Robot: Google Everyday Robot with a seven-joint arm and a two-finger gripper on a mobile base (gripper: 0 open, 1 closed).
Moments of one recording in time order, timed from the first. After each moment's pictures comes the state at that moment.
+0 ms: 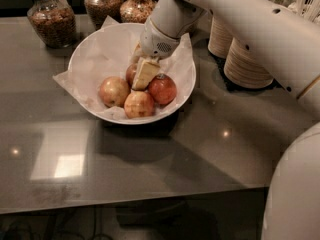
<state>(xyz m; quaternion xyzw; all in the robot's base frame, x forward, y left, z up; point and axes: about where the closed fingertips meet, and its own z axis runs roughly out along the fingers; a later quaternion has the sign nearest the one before) 0.612 0.054 0.885 -0.75 0.60 0.14 0.23</state>
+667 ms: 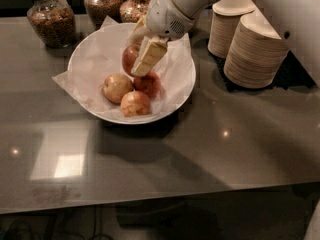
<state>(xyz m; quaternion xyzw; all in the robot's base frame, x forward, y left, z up) 0.583 0.048 0.957 -0.76 0.56 0.17 0.30</state>
